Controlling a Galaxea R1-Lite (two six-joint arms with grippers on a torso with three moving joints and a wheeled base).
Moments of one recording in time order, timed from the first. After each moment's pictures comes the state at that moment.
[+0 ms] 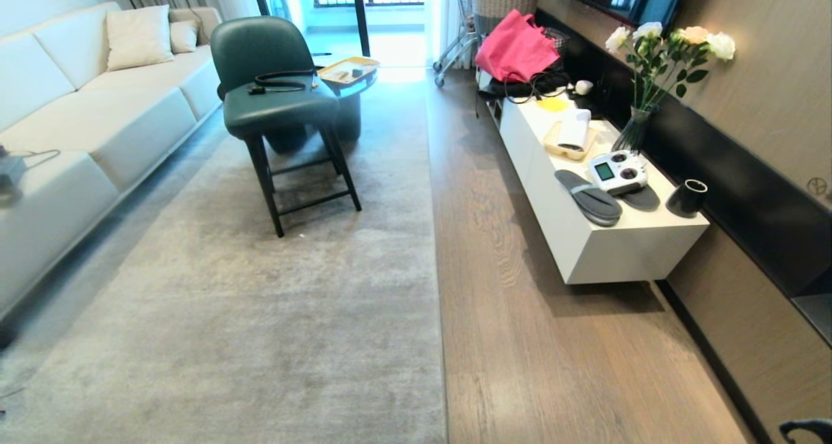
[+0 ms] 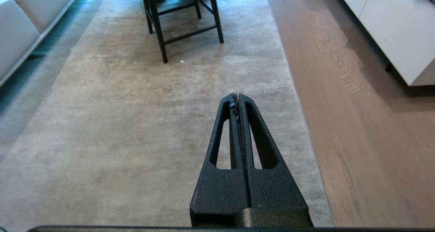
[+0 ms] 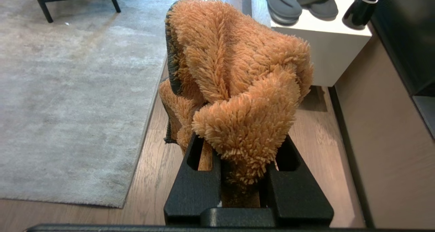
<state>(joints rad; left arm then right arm) 0.00 0.00 0.00 0.00 0.01 0.04 0.00 0.00 -0.03 0.09 0.06 -0.12</state>
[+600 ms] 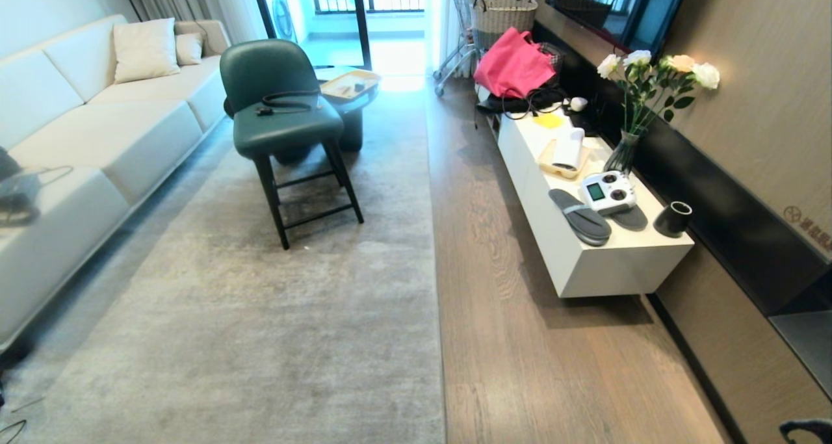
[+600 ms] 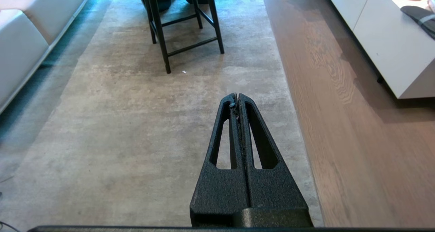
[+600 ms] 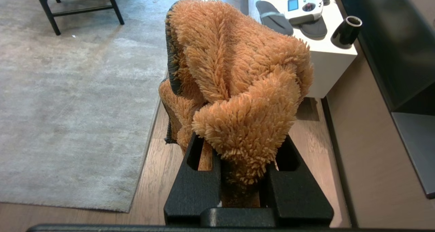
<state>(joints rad) 0.00 0.00 0.00 0.00 0.01 0.04 0.00 0.00 -0.03 0.09 0.06 -0.11</state>
